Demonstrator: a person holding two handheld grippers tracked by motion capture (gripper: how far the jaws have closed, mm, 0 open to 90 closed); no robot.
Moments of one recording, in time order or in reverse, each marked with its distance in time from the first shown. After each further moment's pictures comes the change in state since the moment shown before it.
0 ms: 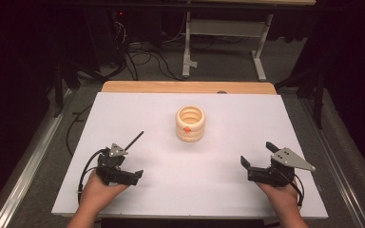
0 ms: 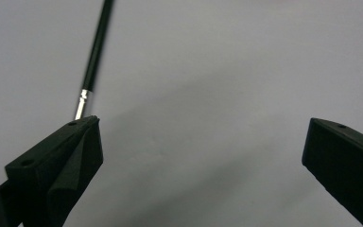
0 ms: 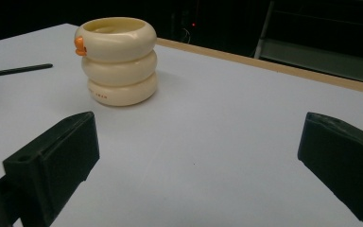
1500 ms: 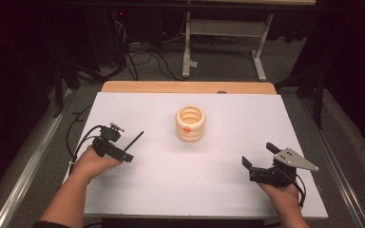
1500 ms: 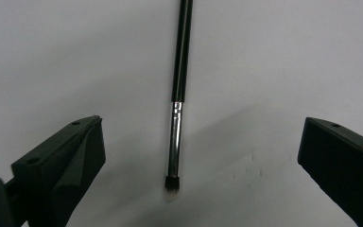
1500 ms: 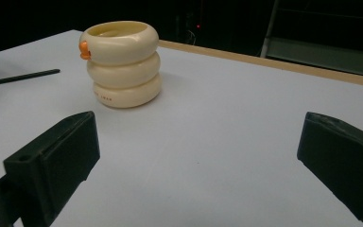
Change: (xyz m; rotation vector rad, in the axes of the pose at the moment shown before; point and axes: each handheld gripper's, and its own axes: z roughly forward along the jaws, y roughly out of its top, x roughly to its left) left arm 0.059 0.047 0.033 0.325 -0.063 -0.056; right arm -0.005 -0.003 -0.002 -0.010 0.024 0.034
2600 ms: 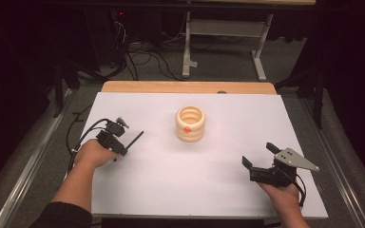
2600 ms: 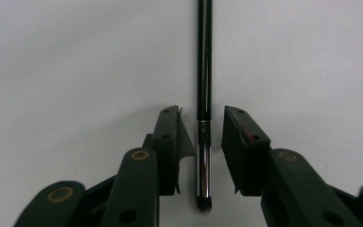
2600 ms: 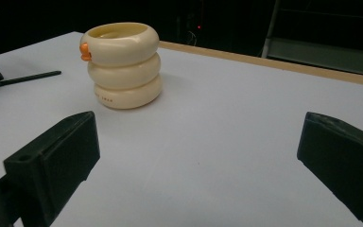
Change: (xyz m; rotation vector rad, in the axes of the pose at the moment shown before) left arm 0.009 0.024 0.009 0.126 0.034 0.094; right arm -0.001 0.000 0.000 -0.005 0.004 0.007
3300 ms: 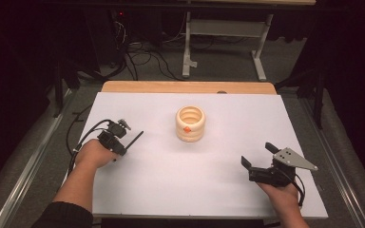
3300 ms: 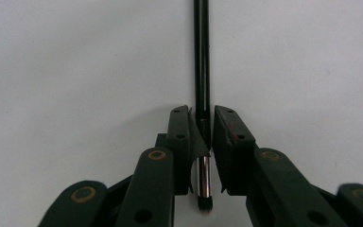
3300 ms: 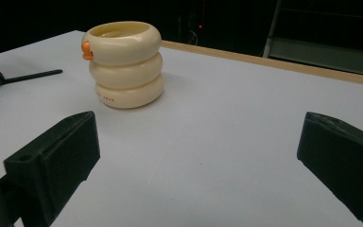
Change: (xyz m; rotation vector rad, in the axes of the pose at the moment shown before) left arm -0.007 0.001 0.002 0.013 0.049 0.037; right arm 0.002 0.000 0.002 -0.001 0.004 -0.002
